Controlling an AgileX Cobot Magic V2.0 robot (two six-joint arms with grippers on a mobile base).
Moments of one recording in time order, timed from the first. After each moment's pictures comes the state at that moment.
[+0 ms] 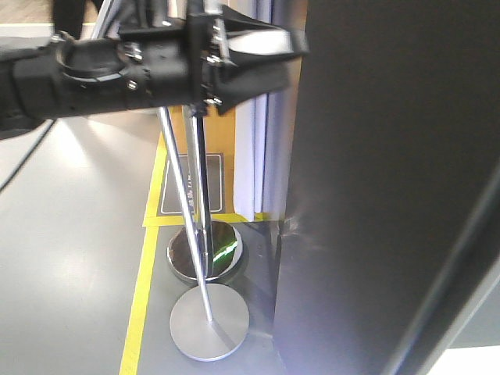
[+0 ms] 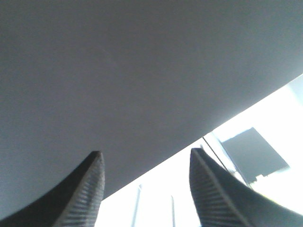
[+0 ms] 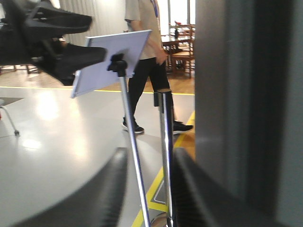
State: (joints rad) left arm -0.40 1.59 -1.39 -1.68 0.95 0.72; right arm 0.00 0.23 -0.53 0.79 0.55 -0.59
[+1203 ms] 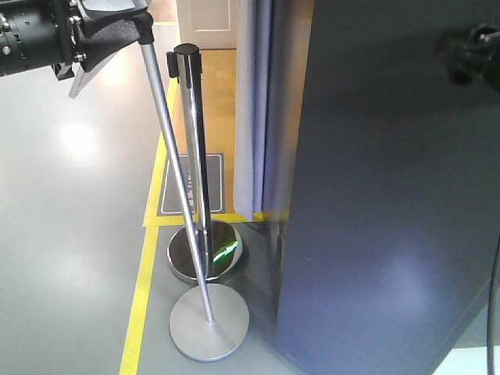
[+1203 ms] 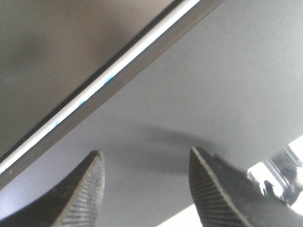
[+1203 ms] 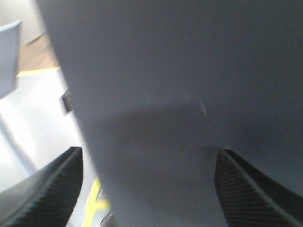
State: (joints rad) left arm -0.02 1.59 -1.39 -1.66 0.94 0.78; right arm 0.00 1.24 -1.08 0.81 0.16 -0.65
